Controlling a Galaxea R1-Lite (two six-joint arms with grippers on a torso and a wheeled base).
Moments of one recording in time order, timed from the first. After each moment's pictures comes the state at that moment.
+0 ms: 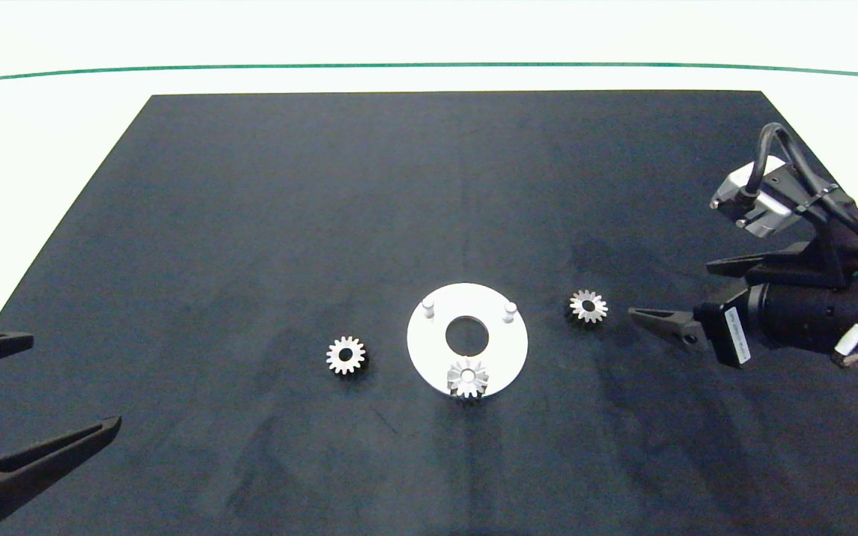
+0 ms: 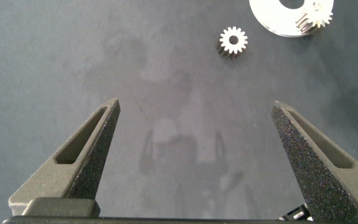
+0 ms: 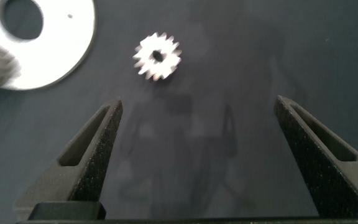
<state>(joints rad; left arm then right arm) -0.29 0.83 -0.82 0.33 -0.10 0.23 0.47 1.40 -0.99 0.07 -0.20 -0.21</state>
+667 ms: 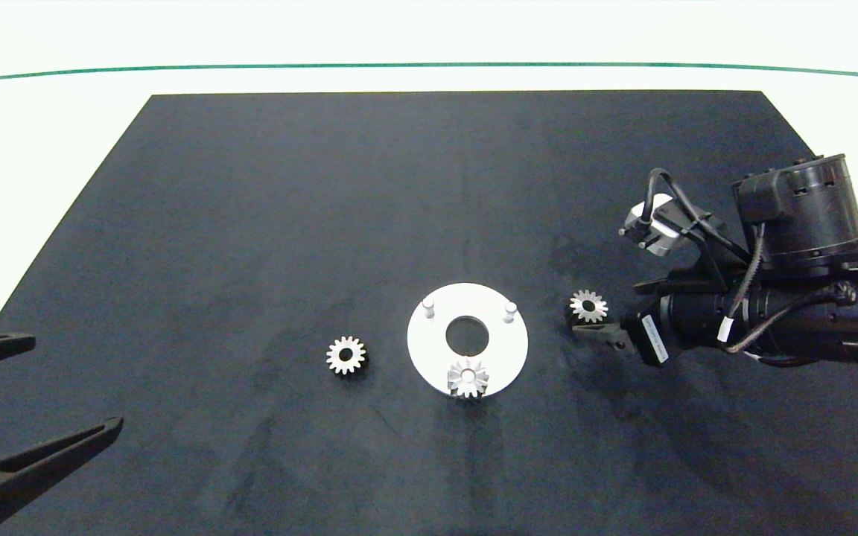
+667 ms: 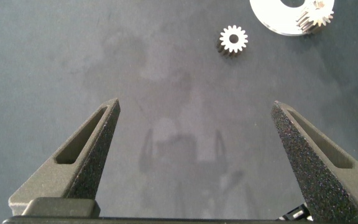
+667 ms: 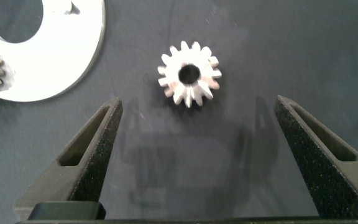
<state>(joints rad) -0.29 0.83 -0.81 0.33 -0.10 0.24 0.44 1.60 -1.05 0.04 -0.05 -0.21</state>
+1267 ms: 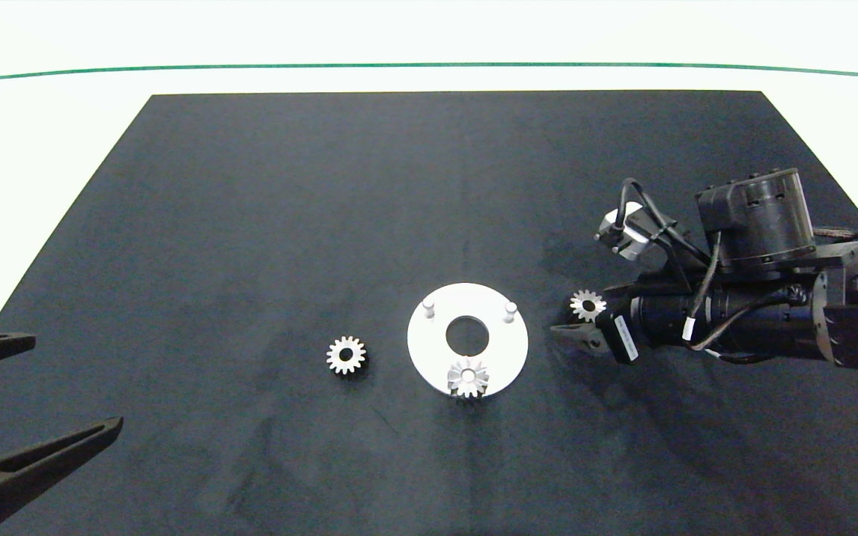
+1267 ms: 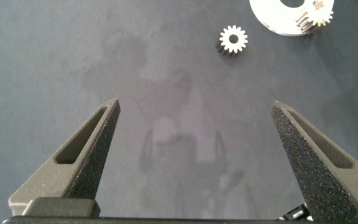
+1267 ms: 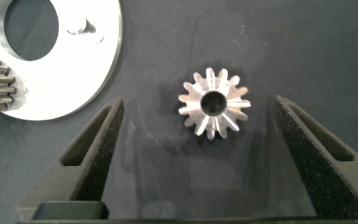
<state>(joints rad) -0.29 0.83 -0.82 0.33 -0.10 0.24 0.44 1.67 -1.06 -0.04 0.02 -0.20</state>
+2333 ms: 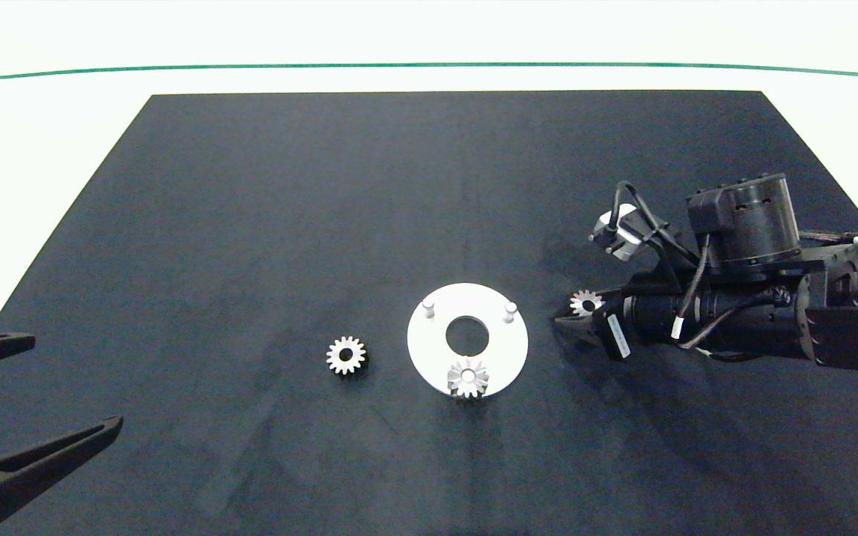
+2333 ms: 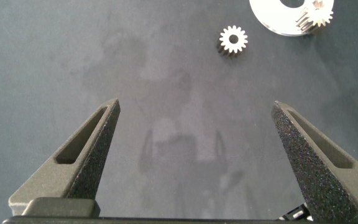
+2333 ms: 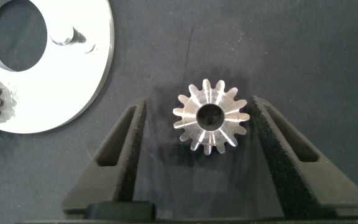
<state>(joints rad) -0.29 0.83 -0.82 0.33 -0.10 0.24 0.44 1.70 -1.05 -0.08 0.02 -0.20</state>
